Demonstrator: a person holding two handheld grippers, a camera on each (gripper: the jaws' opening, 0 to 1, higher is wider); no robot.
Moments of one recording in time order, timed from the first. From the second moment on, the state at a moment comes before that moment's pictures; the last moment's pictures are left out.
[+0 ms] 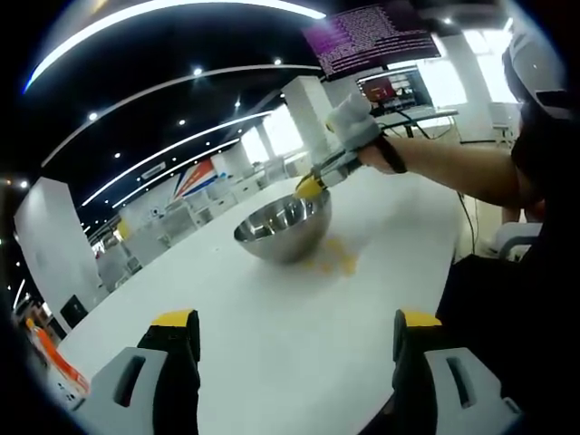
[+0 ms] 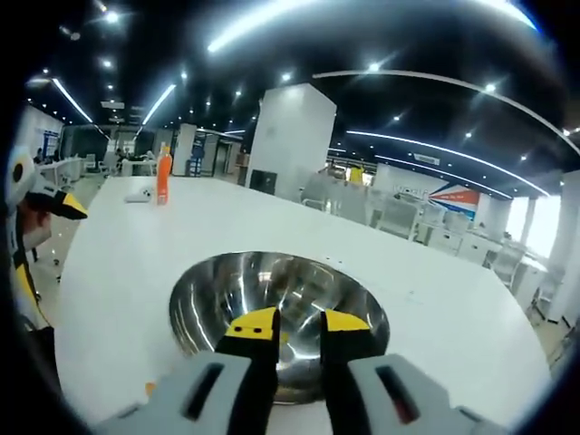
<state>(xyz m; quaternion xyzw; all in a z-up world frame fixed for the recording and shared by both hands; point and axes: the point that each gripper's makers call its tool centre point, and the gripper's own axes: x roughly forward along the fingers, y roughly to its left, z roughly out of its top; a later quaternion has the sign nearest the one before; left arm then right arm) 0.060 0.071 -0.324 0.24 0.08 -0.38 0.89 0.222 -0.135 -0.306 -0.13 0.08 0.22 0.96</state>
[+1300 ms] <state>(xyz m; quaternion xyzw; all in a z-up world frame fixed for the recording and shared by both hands) 0.057 0.068 -0.323 0.25 0.08 -0.38 0.89 0.214 -0.151 -0.271 -0.13 0.05 0.21 0.97</state>
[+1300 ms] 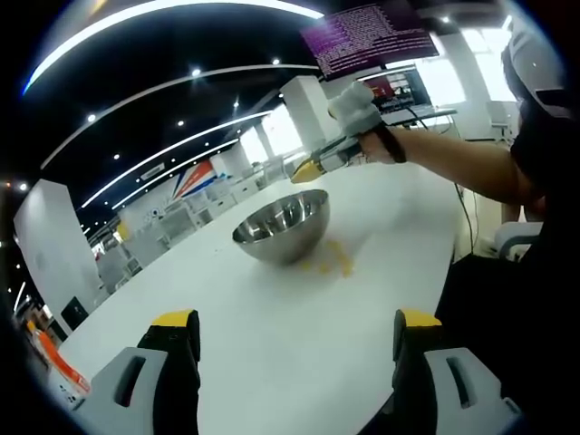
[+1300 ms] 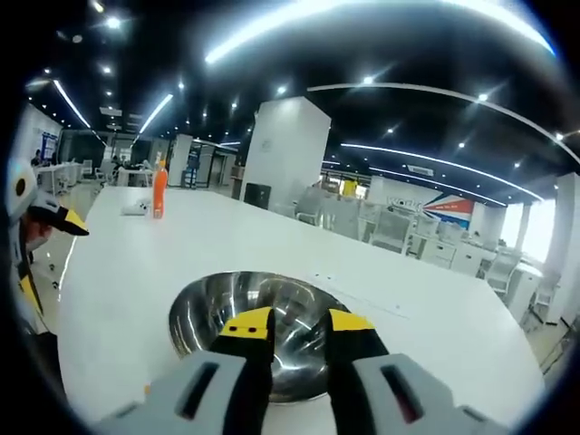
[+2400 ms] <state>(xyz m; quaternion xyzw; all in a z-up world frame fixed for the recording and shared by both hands) 0.060 0.066 -0.322 0.25 0.08 -0.38 0.89 0.114 -0.100 -0.135 -0.17 -0.12 0.27 0.94</state>
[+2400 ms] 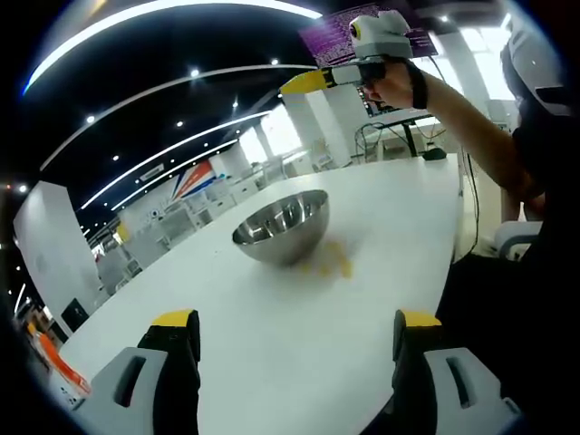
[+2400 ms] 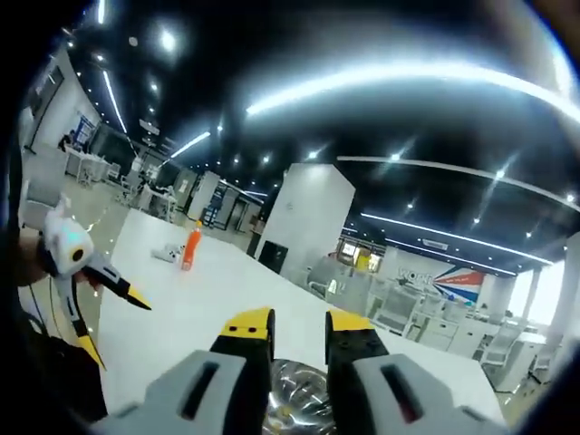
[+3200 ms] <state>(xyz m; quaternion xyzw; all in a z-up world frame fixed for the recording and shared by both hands) 0.060 0.068 -0.321 0.25 0.08 -0.37 0.89 0.104 -0.049 -0.211 -0.17 -0.05 0.34 0.92</state>
